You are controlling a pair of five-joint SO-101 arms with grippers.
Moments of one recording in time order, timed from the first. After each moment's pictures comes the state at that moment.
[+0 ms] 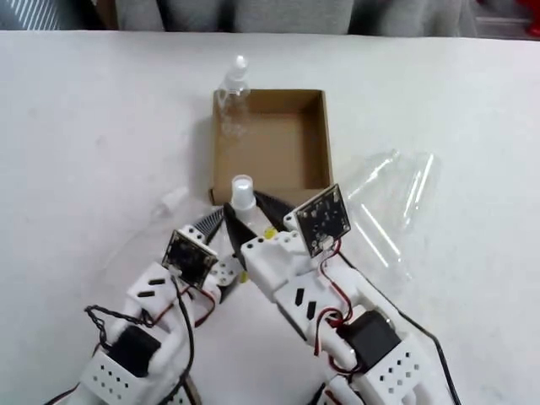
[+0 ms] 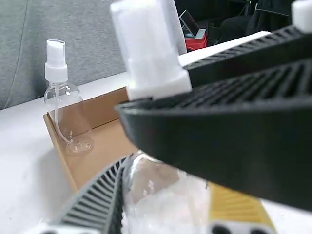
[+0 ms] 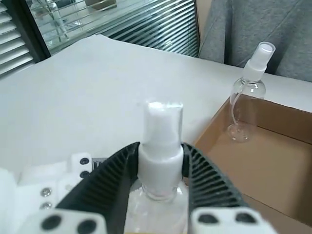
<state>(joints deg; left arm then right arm) 26.5 -102.0 97.4 28.5 -0.7 -42.2 -76.4 67.6 32.1 -5.3</state>
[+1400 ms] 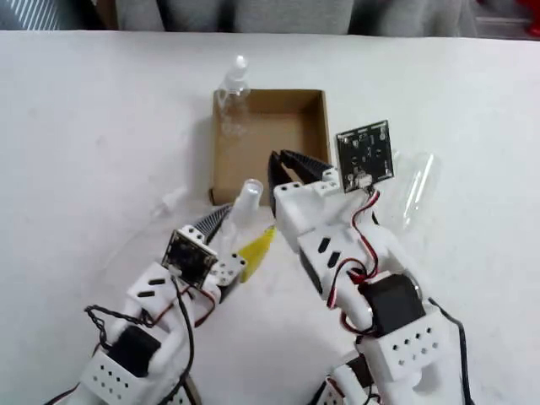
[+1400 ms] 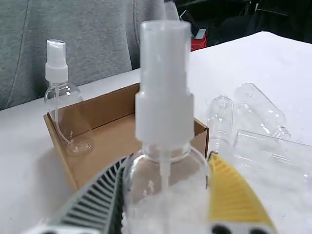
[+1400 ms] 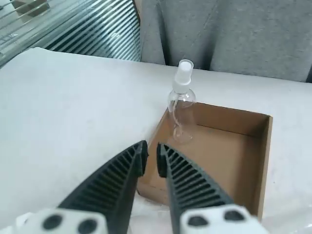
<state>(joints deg) 26.5 -102.0 97.4 28.5 -0.7 -28.7 -60.4 43.6 44.7 -5.9</state>
